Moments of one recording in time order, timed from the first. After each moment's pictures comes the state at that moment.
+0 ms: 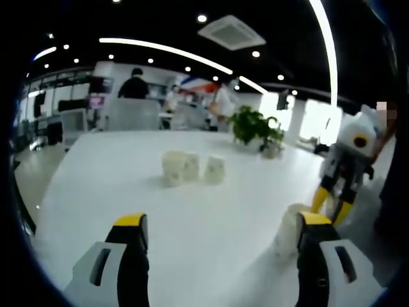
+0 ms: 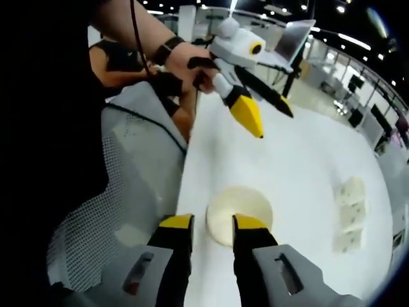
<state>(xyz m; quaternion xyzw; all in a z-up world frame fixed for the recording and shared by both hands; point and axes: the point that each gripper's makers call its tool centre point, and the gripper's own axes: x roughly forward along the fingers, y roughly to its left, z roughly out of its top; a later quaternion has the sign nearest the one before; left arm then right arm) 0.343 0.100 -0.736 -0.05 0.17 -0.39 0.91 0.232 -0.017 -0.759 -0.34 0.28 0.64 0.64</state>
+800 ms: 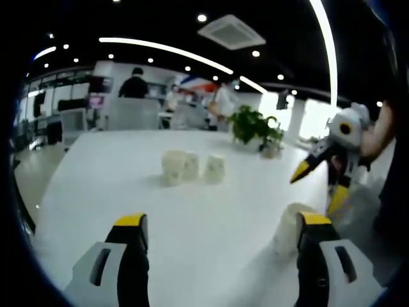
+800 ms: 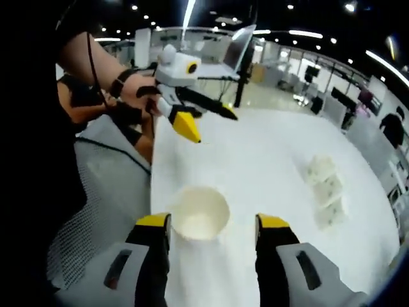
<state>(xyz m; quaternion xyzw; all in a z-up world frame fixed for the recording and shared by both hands) 0.341 0.098 -0.734 -0.05 0.17 -0.39 0.90 0.277 -0.039 -0.737 -0.24 0.27 0.55 0.76</state>
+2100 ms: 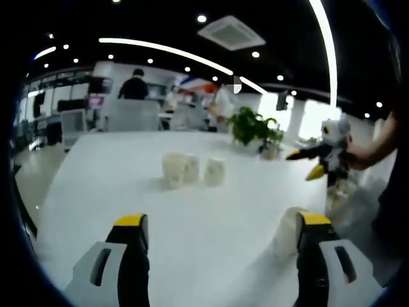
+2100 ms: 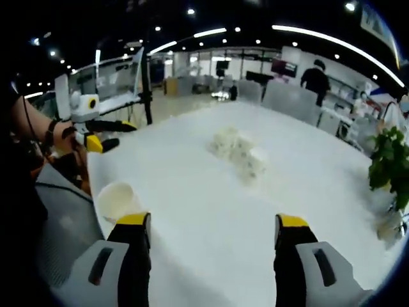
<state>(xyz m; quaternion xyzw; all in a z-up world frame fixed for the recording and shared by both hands) 0.342 0.098 -0.727 -0.05 0.17 -0.39 0.90 0.341 -0.158 -0.727 -0.11 0.27 0.33 0.90</state>
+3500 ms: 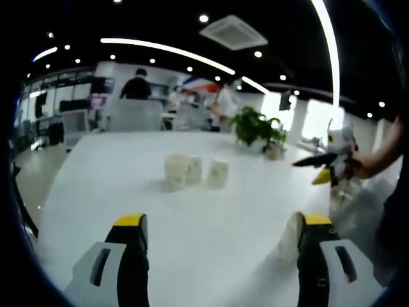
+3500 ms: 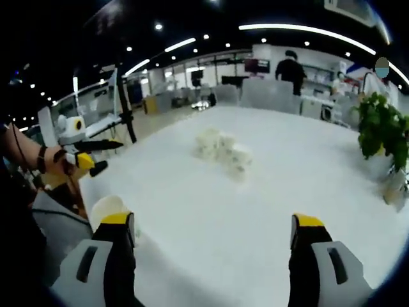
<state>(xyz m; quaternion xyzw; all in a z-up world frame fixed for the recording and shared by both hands) 0.356 0.097 -0.727 -0.04 0.17 -0.38 0.91 0.342 -0.166 -0.741 -0.03 0.26 0.28 0.92</state>
